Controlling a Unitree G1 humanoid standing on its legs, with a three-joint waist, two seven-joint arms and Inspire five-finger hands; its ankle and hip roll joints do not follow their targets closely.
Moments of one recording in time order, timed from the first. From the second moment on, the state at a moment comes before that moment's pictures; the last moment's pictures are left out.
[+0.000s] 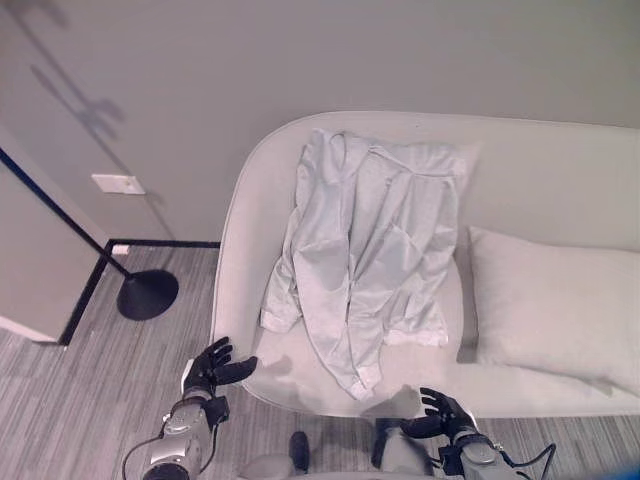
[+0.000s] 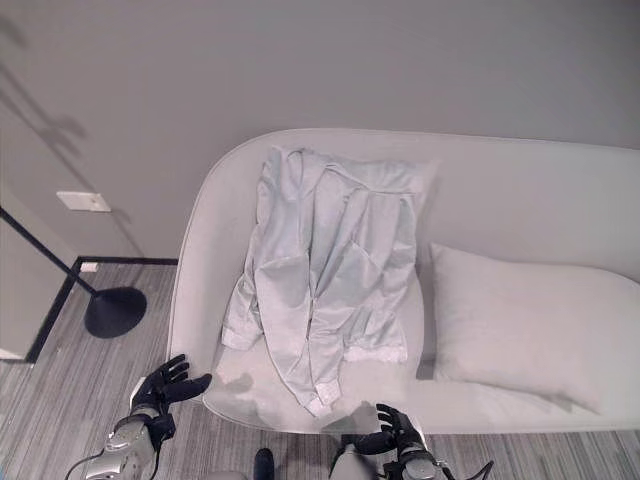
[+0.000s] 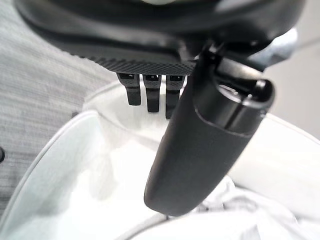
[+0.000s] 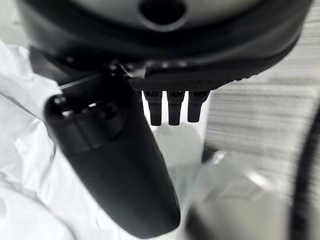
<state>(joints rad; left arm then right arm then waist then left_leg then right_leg) 0.05 0.28 -0.06 0.71 -0.39 -0.03 0.13 0.10 -0.28 0.16 0.80 0.08 0.06 -0.10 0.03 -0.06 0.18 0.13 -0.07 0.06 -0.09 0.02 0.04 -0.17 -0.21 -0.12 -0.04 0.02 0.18</state>
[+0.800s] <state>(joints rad) -0.26 0.45 -0.17 0.39 -0.35 -0.02 0.14 -0.38 -0.78 0.11 0.57 0.10 0.06 -0.16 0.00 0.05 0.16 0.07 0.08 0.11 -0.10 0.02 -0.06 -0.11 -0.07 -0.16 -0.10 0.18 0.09</state>
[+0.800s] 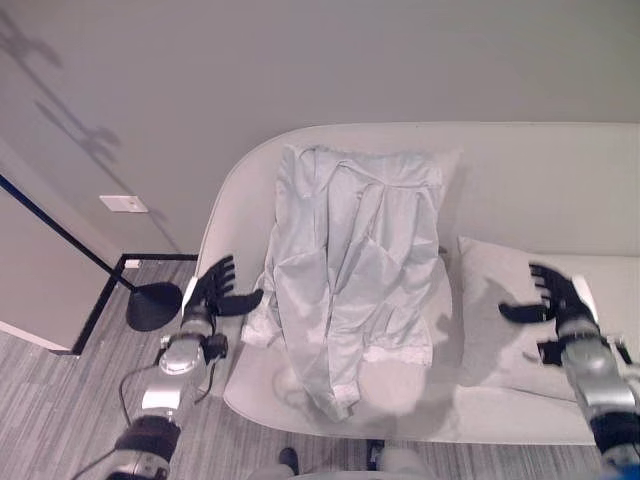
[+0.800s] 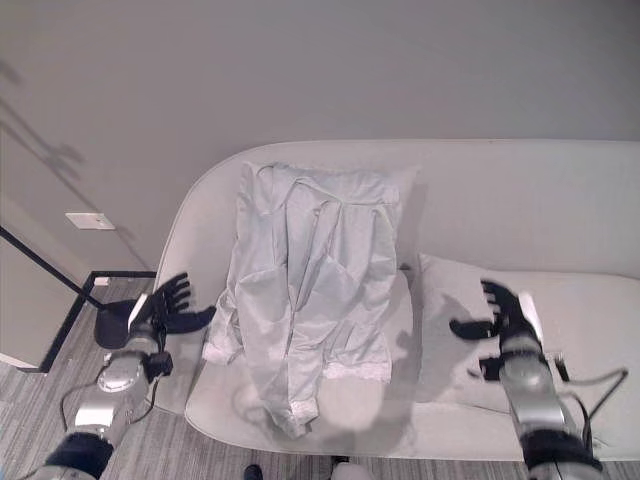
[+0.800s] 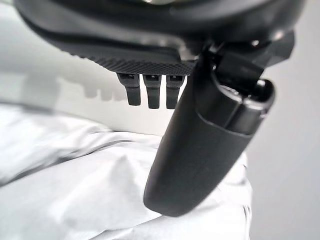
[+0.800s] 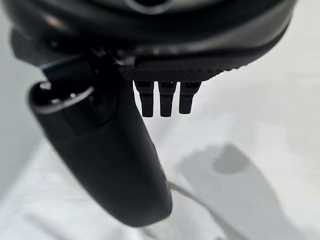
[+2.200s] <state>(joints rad) -0.68 0.60 -0.27 0.22 -0.18 -0.05 0.26 -0.41 -0.66 0.05 0.38 0.12 0.02 -0.36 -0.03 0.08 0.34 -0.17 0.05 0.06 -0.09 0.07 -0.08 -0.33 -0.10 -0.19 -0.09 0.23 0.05</state>
